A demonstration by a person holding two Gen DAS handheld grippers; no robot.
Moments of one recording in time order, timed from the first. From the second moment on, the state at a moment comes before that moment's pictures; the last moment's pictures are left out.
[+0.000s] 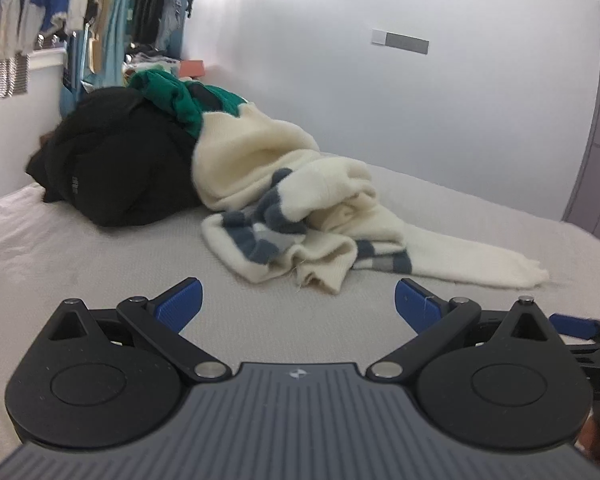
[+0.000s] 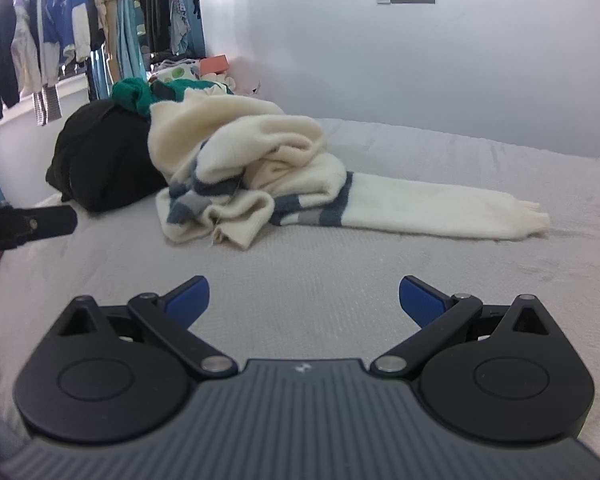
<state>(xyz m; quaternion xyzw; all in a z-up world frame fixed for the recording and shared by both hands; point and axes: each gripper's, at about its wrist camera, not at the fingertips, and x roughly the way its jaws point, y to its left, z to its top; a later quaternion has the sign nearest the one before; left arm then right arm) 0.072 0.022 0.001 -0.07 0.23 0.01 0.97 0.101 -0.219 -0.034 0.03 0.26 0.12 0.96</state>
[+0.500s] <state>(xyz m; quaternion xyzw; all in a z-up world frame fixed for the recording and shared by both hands) 0.192 0.057 -0.032 -0.05 0.22 0.01 0.97 0.212 -0.207 -0.064 0.05 0.28 0.09 0.95</state>
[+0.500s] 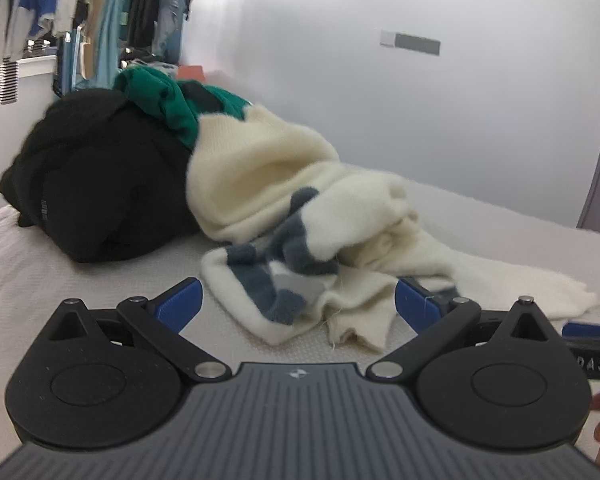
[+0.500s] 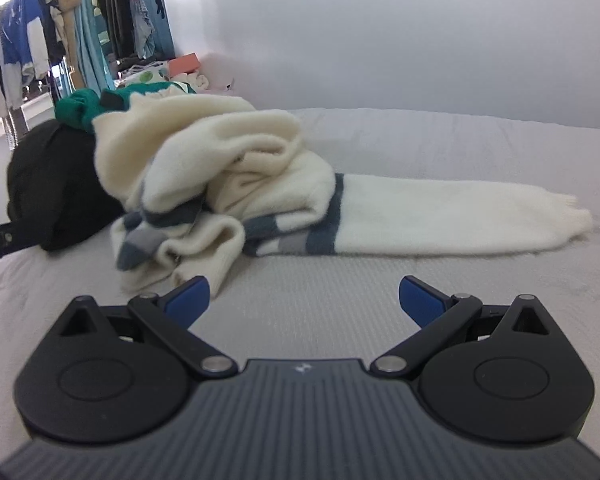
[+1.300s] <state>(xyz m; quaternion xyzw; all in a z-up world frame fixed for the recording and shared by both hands) 0.323 0.093 -0.142 -0.16 0.28 0.01 0.95 0.355 -0.207 -0.125 0.07 0.24 0.13 0.96</state>
